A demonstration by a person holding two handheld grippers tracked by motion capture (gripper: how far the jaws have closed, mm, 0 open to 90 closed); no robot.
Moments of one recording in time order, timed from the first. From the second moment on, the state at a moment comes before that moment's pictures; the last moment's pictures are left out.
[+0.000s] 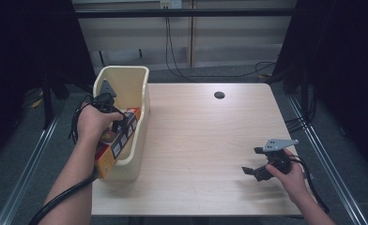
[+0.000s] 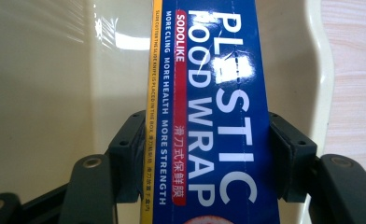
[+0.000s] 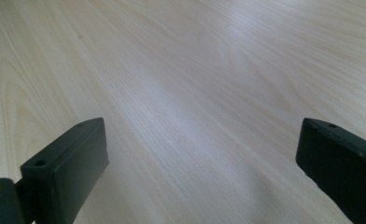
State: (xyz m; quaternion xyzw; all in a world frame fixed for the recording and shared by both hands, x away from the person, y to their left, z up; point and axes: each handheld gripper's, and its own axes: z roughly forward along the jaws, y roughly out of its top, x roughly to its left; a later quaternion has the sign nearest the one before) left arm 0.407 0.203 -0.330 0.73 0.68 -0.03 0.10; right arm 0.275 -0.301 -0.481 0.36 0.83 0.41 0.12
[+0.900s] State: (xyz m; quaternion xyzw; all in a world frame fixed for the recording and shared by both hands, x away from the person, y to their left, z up) left arm 0.406 0.192 -0.300 0.73 0.67 -0.03 0.15; right arm 0.274 -0.301 -0.480 0.36 0.83 0.41 0.12
